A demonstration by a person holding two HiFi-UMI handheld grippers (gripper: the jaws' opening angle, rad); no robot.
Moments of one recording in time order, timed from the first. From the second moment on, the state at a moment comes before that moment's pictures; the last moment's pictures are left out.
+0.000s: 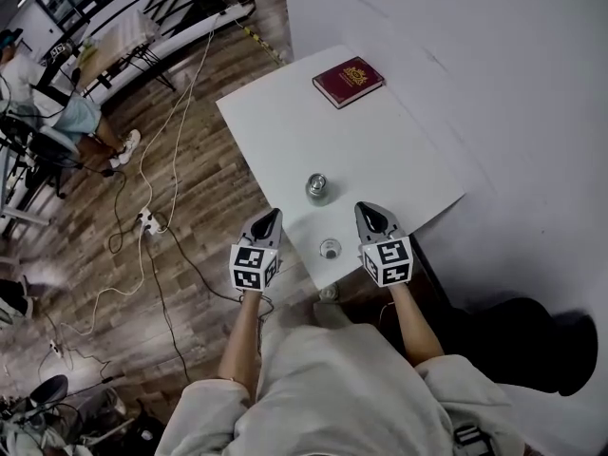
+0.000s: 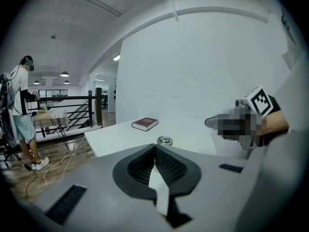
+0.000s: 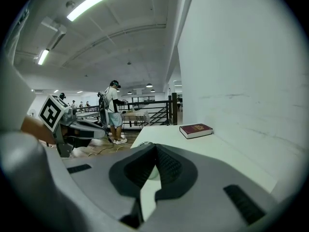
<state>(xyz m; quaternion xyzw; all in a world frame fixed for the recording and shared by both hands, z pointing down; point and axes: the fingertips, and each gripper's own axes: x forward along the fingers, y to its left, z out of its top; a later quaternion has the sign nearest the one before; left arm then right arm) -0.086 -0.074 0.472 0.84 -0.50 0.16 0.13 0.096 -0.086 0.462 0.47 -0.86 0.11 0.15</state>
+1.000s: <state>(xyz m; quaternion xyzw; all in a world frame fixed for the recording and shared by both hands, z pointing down) -0.099 -0.124 0.516 0.85 -0.47 0.17 0.16 0.078 -0.115 0.517 0.48 -0.85 0.13 0.19</state>
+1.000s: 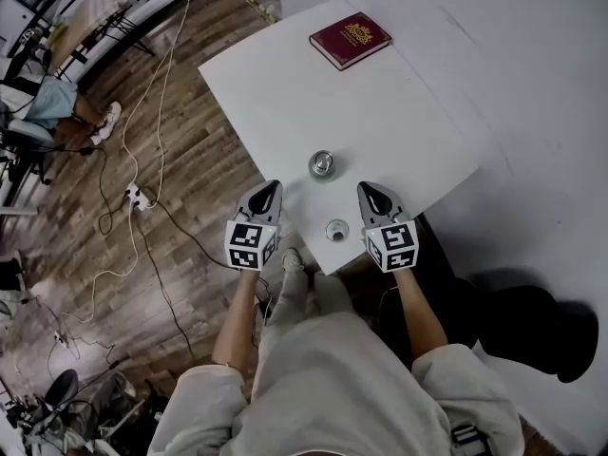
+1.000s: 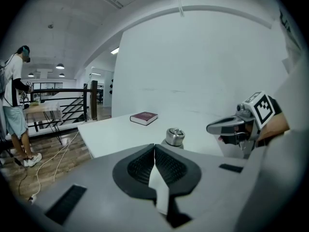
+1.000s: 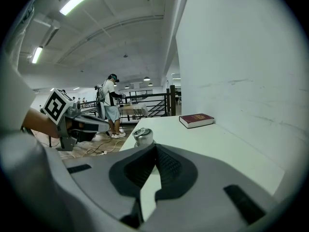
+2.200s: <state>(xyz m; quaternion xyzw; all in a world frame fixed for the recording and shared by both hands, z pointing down) -0.071 -0.115 0.585 0.90 -0.38 0.15 0.15 0.053 -0.104 0.569 0.40 -0.89 0.14 0.18</state>
